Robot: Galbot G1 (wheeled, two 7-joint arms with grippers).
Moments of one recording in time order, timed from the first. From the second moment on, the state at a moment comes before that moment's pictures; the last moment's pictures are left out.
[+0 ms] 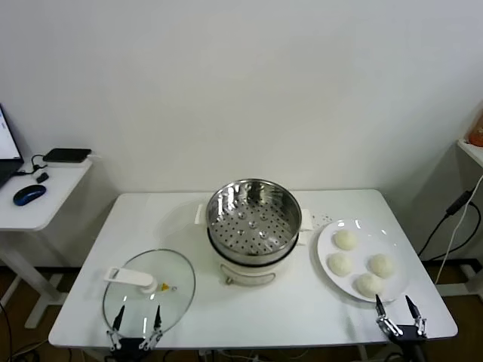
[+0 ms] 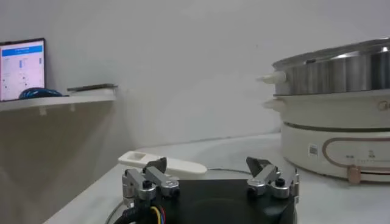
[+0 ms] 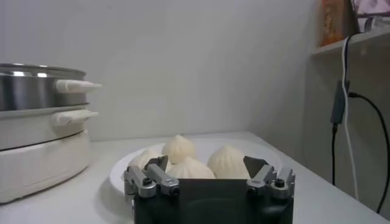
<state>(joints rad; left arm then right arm) 1.74 -1.58 -0.70 -1.73 0.02 -0.49 0.07 -1.65 1.15 0.66 1.58 0.53 0.44 -0.10</state>
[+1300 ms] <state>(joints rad) 1.72 -1.58 -0.66 -1.70 0.11 -0.54 0.06 -0.75 0.49 0.06 1.59 0.00 -0.41 -0.67</state>
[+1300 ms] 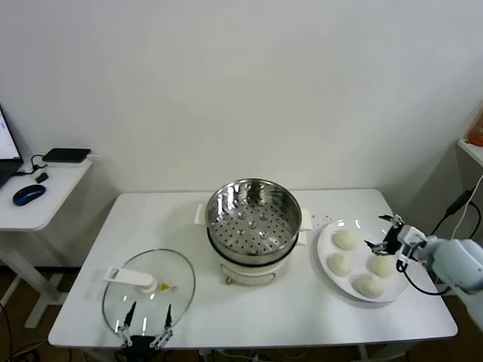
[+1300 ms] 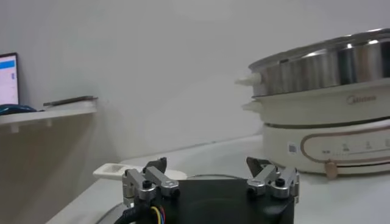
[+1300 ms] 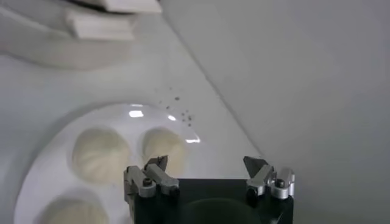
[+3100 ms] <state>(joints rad) 1.72 -1.59 -0.70 -1.64 0.16 -0.57 0.08 0.12 0.98 -0.91 0.63 -0.11 0.04 -1.14</state>
